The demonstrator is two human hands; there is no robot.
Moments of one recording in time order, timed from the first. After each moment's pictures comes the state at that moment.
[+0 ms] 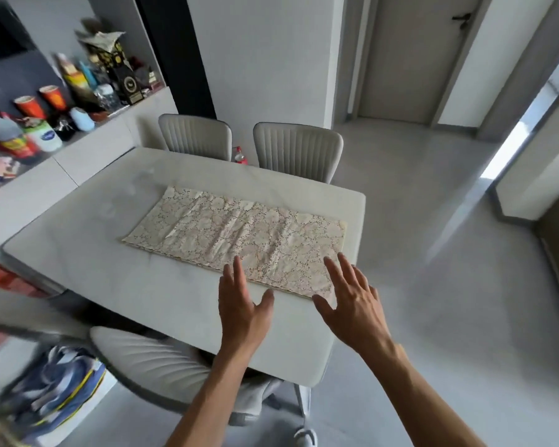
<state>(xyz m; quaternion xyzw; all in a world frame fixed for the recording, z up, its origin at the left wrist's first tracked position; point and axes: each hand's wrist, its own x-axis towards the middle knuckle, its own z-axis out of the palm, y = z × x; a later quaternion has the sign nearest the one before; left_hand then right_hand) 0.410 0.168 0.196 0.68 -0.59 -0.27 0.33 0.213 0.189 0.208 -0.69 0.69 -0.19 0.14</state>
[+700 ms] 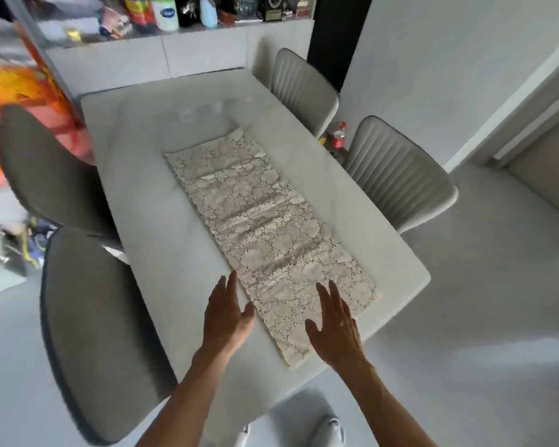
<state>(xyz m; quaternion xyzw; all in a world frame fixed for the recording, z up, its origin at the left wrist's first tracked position) 0.344 0.047 0.102 0.85 -0.35 -0.30 0.25 0.149 -0.043 0.125 -0.81 0.52 0.01 0.28</state>
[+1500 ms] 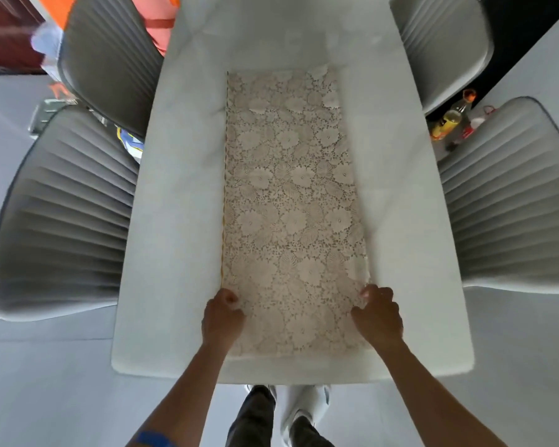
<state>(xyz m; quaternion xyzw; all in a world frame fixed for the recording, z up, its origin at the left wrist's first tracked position) 0.214 -0.046 -0.022 0.91 0.08 -0.31 0.28 0.085 -0.302 -0.015 -0.81 0.47 0.22 0.26</state>
